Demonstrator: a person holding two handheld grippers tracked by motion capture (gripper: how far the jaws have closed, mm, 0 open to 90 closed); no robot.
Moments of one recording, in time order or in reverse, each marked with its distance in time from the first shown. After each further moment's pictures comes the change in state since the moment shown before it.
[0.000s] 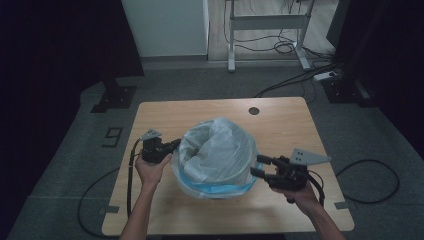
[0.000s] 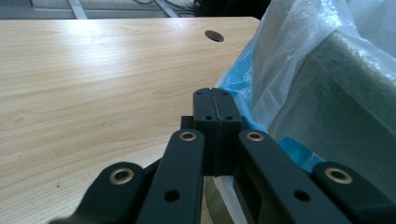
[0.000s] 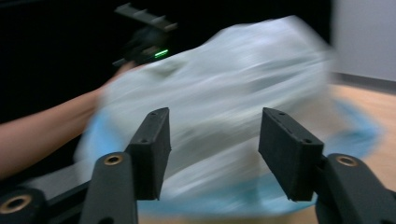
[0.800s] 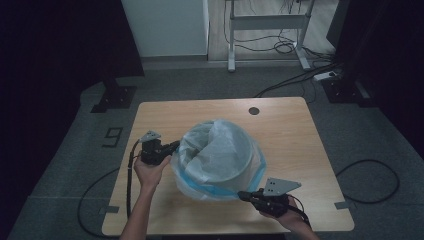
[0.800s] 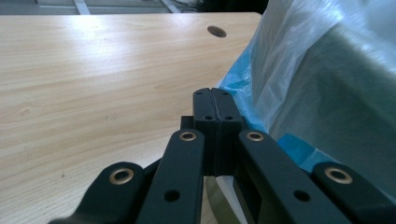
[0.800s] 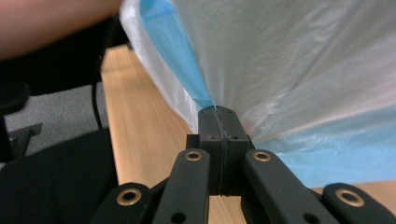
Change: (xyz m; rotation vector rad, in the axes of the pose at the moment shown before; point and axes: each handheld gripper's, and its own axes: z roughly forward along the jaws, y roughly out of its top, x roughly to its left) left arm -0.002 -0.005 -0.005 0.015 0.015 0.000; right arm 0.035 -0.073 0.032 0.240 0.045 -0.152
